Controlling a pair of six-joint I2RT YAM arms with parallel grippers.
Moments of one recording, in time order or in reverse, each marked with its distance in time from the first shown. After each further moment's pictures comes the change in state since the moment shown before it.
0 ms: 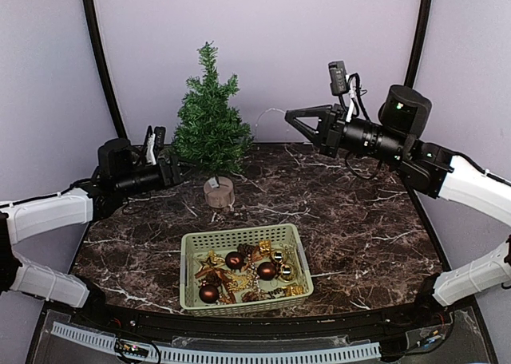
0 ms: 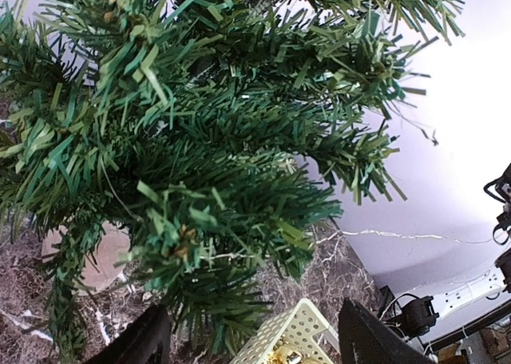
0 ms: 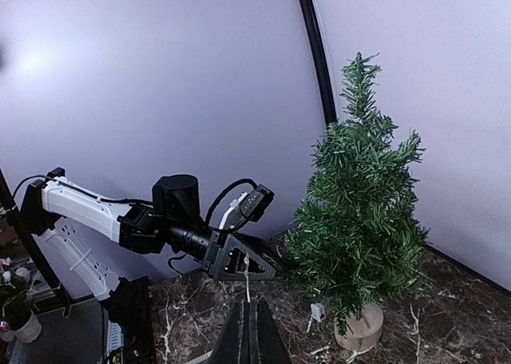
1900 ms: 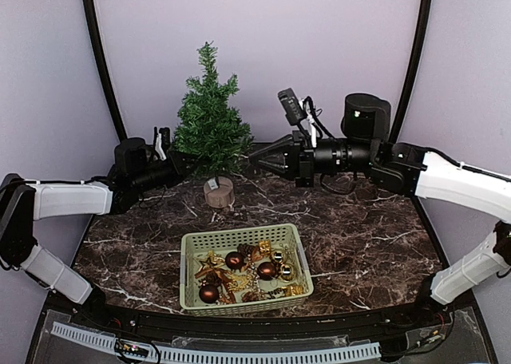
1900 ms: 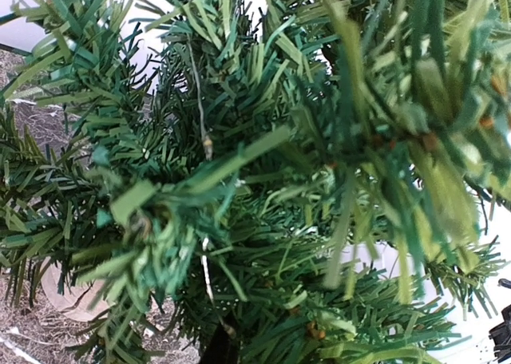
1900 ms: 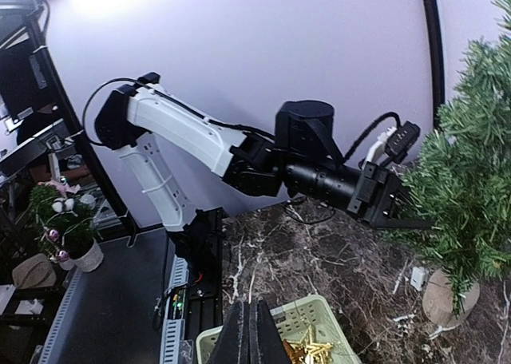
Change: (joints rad) left arm -0.005 0.216 0.050 0.203 -0.118 -0.211; right arm 0.114 0.138 0.072 -0.102 -0.248 -0.041
